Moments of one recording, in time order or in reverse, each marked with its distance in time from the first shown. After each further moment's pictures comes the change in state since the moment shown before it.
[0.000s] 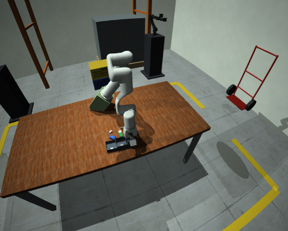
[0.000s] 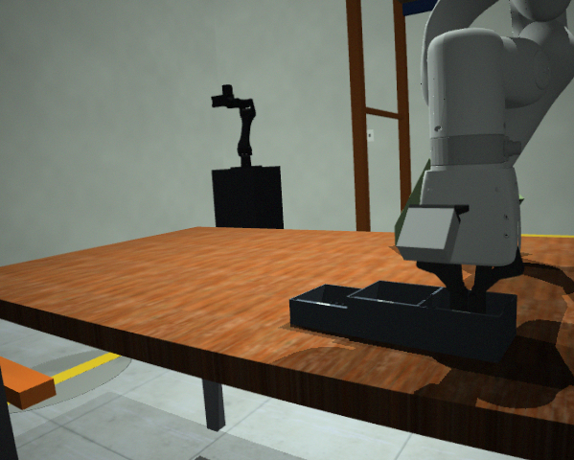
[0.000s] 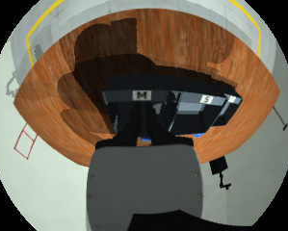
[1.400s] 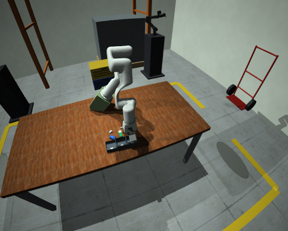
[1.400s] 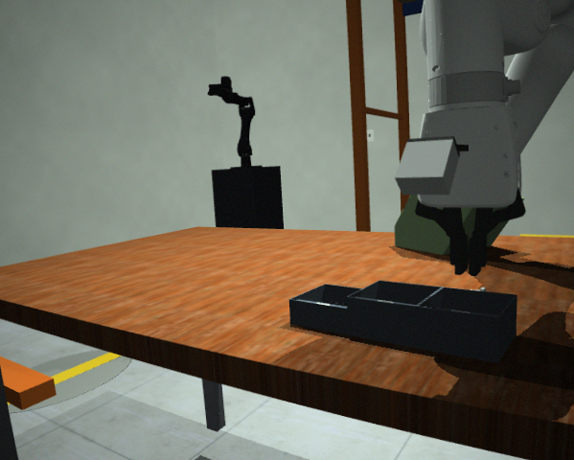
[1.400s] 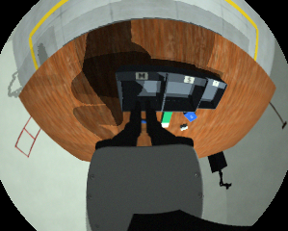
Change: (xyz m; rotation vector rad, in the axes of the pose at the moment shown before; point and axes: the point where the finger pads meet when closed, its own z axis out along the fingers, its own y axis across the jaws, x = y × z) arm 0.000 0.000 -0.059 0.000 -0.002 0.000
